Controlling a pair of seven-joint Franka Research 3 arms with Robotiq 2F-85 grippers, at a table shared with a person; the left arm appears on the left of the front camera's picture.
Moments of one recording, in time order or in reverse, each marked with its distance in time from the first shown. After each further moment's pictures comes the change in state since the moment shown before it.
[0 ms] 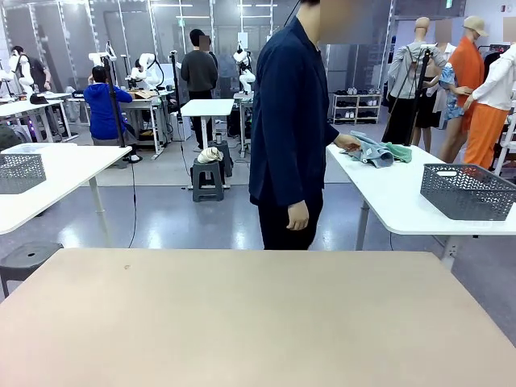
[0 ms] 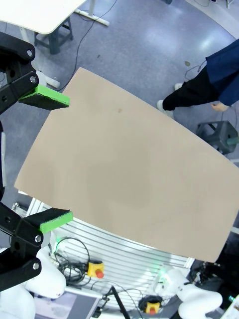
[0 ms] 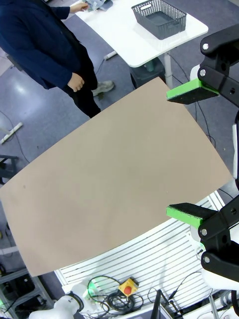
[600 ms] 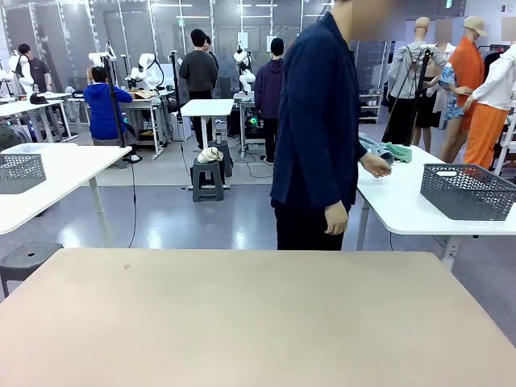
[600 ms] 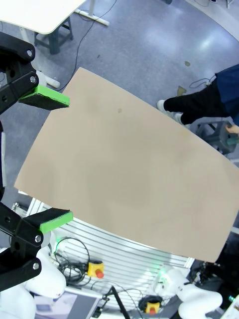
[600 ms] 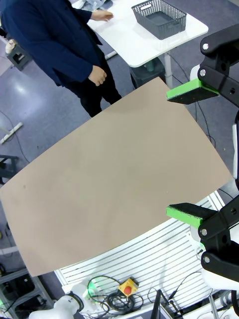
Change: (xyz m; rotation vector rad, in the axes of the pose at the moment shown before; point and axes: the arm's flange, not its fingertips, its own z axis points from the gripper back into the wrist) left arm 0.000 0.000 0.000 0.000 0.000 0.000; right arm 0.000 0.000 0.000 0.000 0.000 0.000
